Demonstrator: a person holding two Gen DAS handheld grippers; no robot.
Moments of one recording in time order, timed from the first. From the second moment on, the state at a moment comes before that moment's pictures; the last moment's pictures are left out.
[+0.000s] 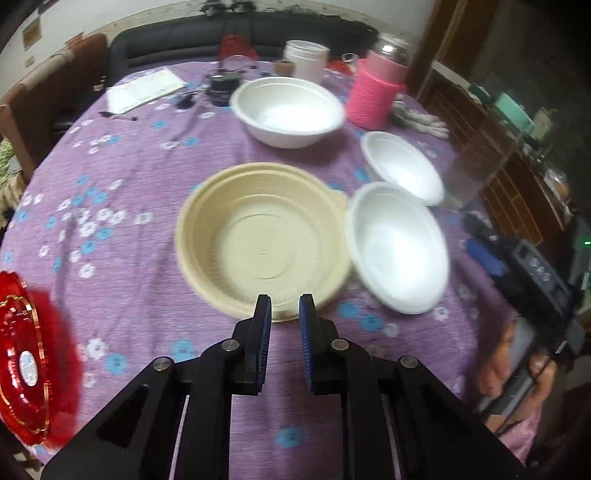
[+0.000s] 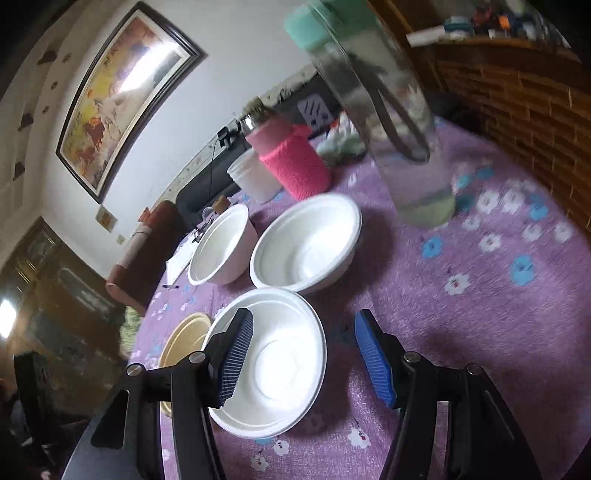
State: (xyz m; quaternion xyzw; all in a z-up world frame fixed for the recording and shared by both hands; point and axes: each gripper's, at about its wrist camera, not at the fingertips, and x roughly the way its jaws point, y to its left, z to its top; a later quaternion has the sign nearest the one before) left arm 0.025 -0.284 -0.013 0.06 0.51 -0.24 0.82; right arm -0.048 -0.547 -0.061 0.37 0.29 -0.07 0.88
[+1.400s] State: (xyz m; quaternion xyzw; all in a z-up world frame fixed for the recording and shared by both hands) left arm 0.110 -0.422 -0.028 0.24 0.49 -0.35 0.76; right arm -0.024 -0.574 -0.115 0.56 0.33 0.09 0.76
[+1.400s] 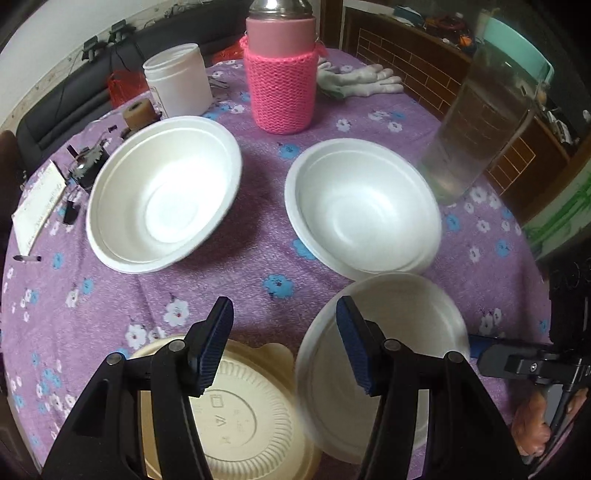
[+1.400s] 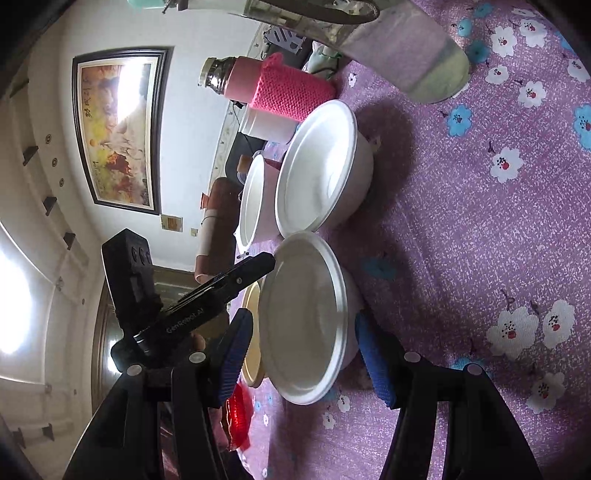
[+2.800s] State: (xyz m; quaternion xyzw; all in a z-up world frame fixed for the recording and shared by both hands) left arm 0.089 -0.448 -0.047 0.42 0.41 -0.29 0.76; right arm -0.028 -0.570 -0.113 0.51 0.36 0.06 0.78
